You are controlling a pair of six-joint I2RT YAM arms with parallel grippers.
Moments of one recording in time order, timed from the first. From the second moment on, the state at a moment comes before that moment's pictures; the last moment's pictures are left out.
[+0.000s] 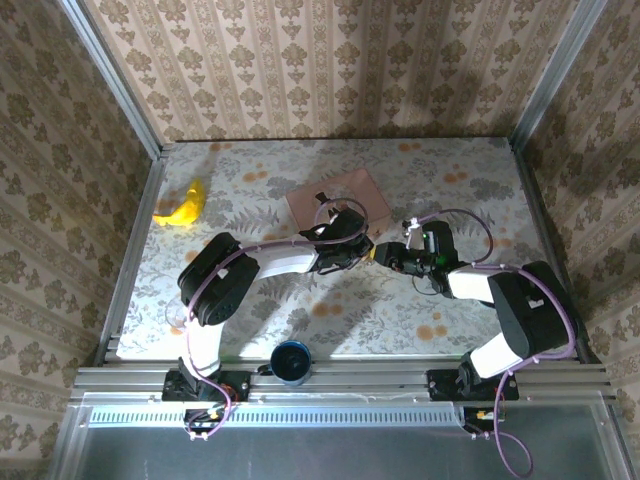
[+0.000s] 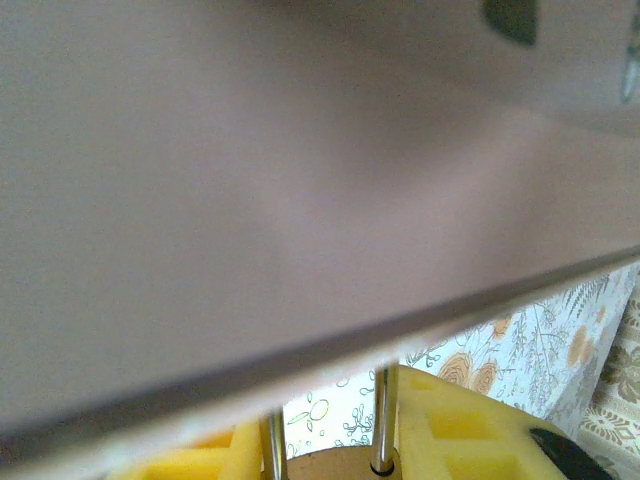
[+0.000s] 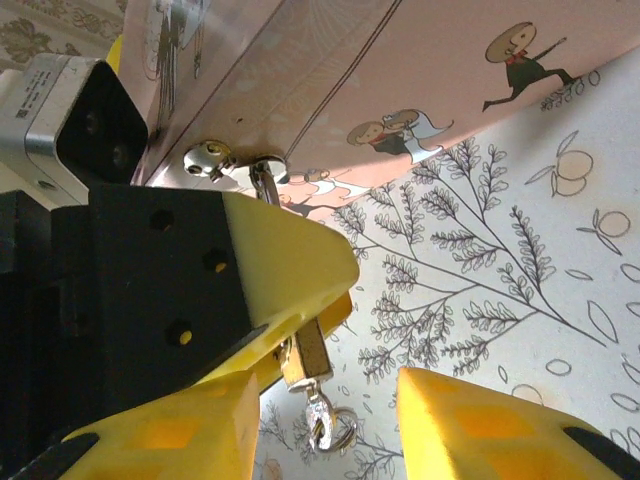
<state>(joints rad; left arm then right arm) -0.92 1.96 1.24 -0.10 0.02 -1.42 0.24 1.54 0.49 0.45 -0.59 0.67</state>
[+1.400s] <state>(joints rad) -0.89 1.93 1.18 0.00 0.06 -1.51 0.35 1.50 0.39 0.67 -0.56 0.74</state>
